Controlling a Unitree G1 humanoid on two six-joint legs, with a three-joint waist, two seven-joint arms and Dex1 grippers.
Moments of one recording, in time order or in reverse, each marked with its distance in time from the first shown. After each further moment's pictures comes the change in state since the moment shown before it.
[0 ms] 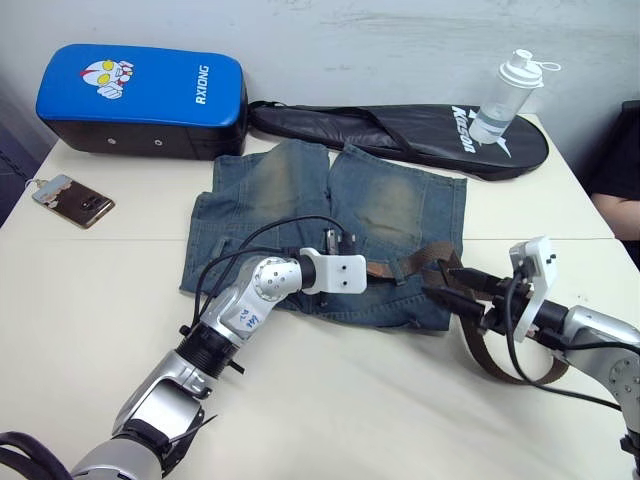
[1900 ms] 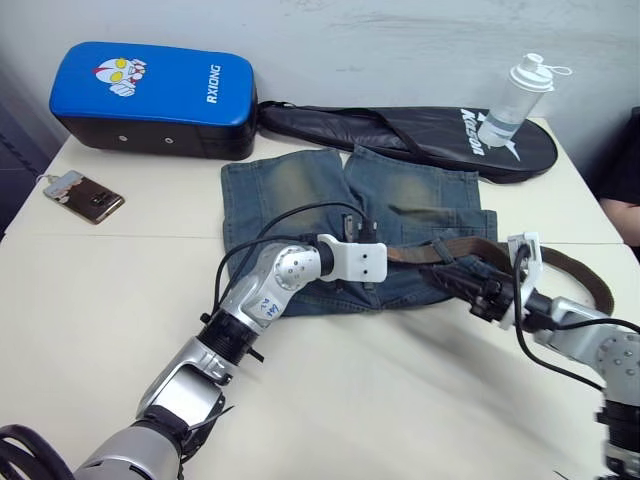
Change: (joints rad) left arm -0.071 -0.103 -0.003 0.046 0.114 0.012 0.045; right arm -0.216 0.243 -0.136 0.308 0.429 0.344 -0.297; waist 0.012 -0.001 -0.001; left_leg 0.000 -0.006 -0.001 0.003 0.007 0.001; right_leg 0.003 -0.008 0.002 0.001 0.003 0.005
